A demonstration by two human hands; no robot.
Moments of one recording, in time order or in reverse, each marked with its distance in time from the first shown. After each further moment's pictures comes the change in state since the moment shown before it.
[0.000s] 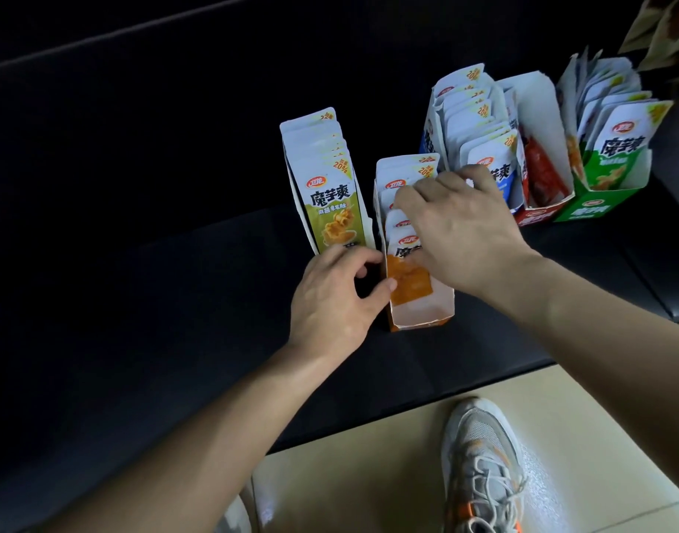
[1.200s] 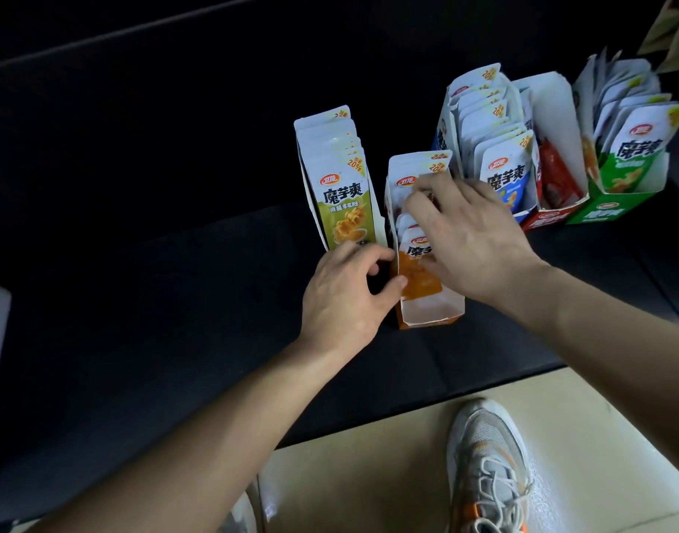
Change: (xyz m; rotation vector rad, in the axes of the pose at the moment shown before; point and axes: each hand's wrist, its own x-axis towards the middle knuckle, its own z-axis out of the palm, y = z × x) left_hand 0.002 0.000 0.000 0.004 -0.001 0.011; right_hand -0.003 0.000 0.008 0.044 -0.054 -0.019
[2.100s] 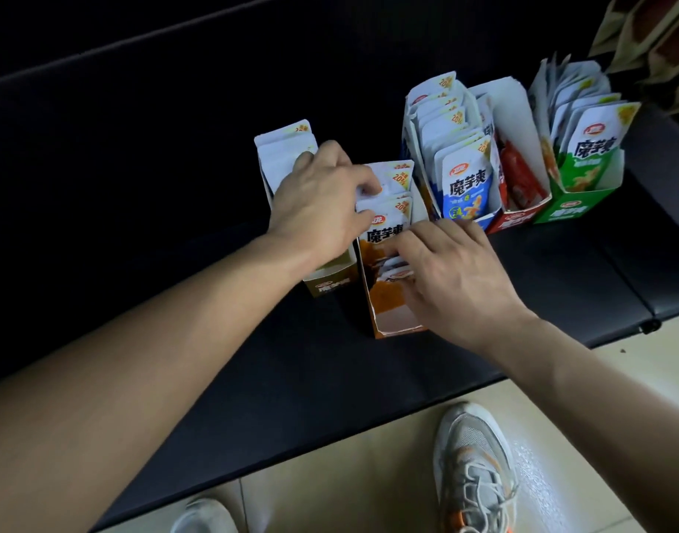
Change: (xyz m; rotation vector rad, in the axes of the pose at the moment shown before) left_hand 0.099 0.036 -0.033 0.399 -0.030 0.186; right_hand -0.044 -0.008 -0.002 0.176 0.067 0.112
